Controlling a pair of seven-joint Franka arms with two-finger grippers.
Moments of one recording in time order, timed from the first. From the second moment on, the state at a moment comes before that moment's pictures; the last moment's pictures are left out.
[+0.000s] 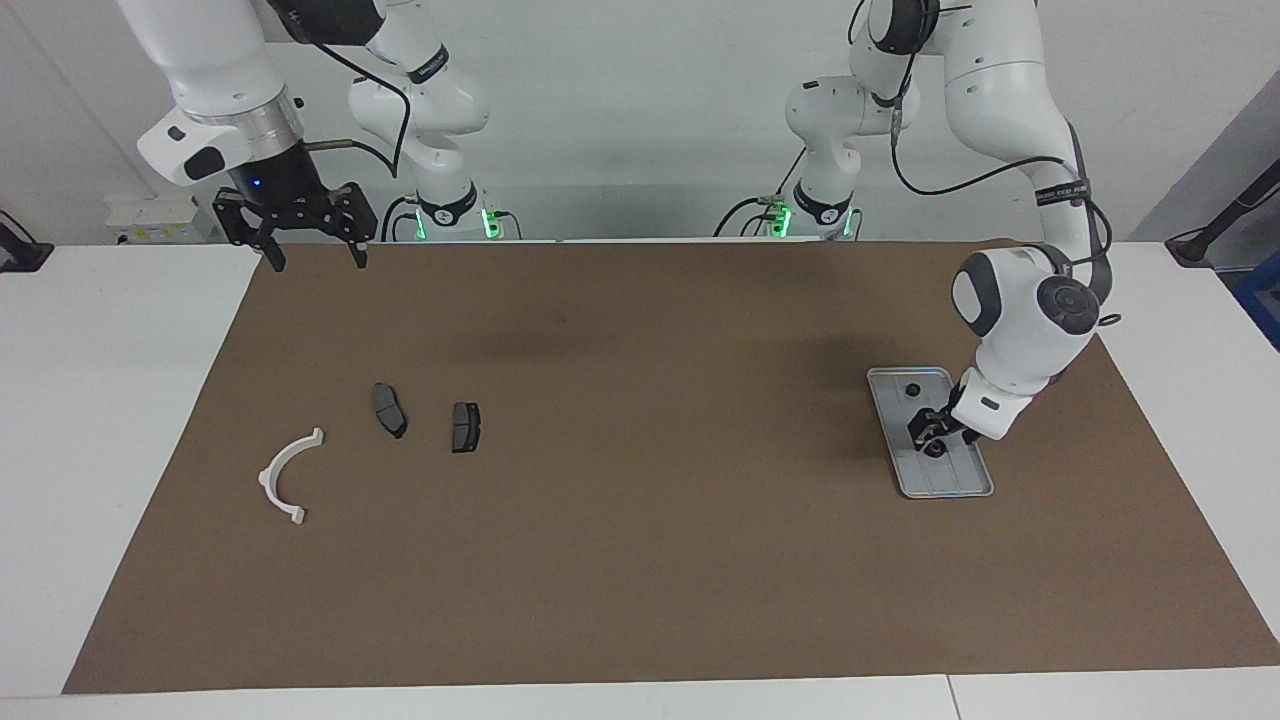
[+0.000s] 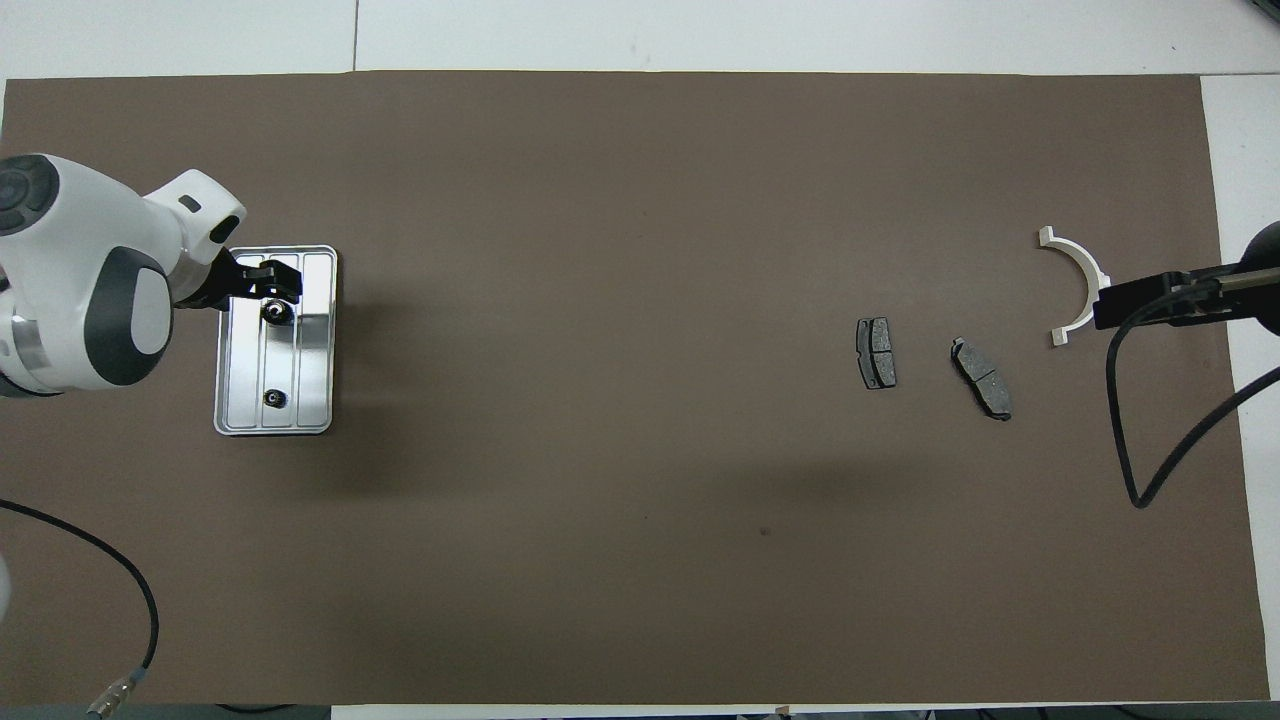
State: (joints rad) left arm 0.01 0.31 -0.02 -1.84 0.01 2.15 -0.04; right arm -0.02 -0.07 0.04 -1.64 -0.01 1.60 -0.02
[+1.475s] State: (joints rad) left arm -0.03 -0.04 0.00 -1.77 0.01 1.71 -0.04; right arm -0.02 -0.07 0.04 -1.64 -0.01 1.60 -0.02
